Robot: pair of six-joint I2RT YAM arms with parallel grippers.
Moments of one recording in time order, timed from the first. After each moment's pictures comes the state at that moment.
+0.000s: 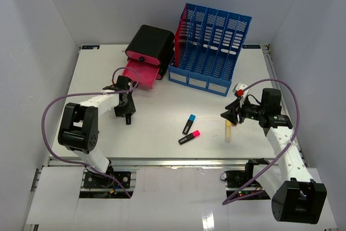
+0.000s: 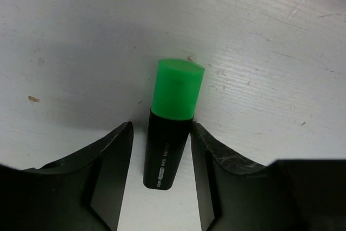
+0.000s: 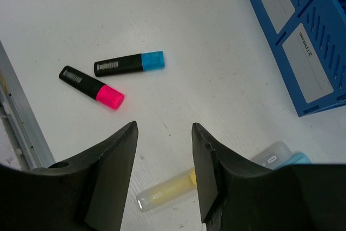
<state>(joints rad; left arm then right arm) -0.23 1.66 0.98 -0.53 -0.19 -0.47 -0.02 0.91 0.66 -0.45 -0.94 -0.58</state>
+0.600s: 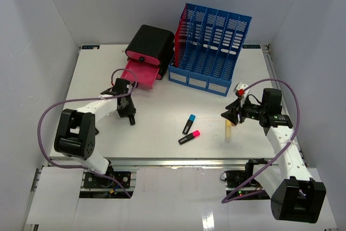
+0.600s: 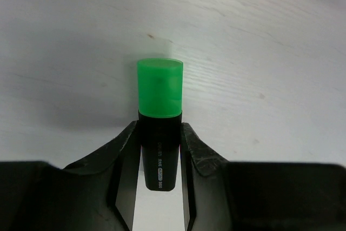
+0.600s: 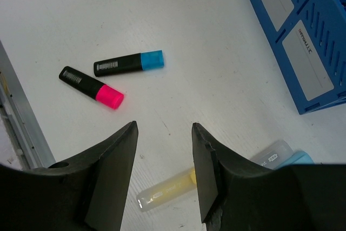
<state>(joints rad) -0.23 1.58 0.89 -0.45 -0.08 -0.51 -0.04 0.92 0.66 -0.45 -0.96 -0.58</state>
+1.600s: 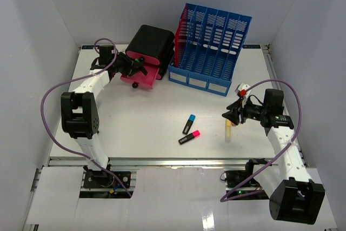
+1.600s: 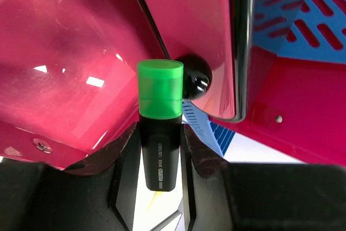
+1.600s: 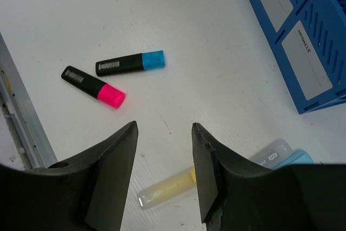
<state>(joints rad) -0.05 1.85 1.40 -0.18 0.46 -1.06 -0.07 0.91 0.66 -0.47 -0.99 -0.61</state>
